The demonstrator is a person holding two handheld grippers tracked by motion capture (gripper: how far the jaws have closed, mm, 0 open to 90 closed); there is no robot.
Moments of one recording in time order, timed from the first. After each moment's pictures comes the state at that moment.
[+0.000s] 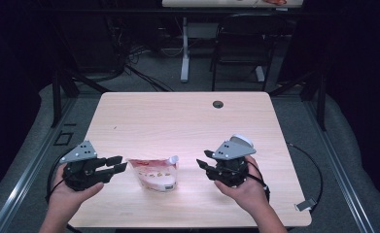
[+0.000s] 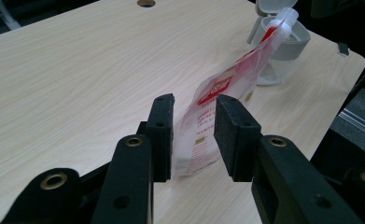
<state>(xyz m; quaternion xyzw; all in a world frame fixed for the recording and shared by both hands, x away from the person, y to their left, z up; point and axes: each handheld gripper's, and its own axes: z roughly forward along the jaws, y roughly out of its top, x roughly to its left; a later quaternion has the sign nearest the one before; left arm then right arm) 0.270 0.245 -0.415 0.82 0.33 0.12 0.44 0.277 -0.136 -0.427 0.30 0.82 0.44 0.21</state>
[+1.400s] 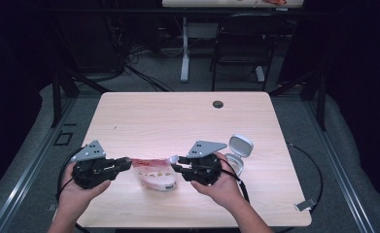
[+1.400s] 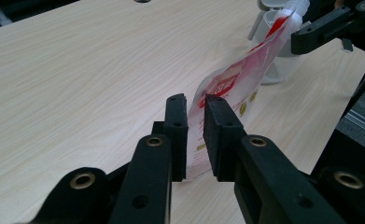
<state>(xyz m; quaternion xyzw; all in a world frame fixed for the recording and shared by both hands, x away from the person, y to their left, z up) 0.280 0.234 -0.428 0.83 0.33 0.12 0.44 0.294 -0.082 -0.442 0.26 0.83 0.48 0.11</state>
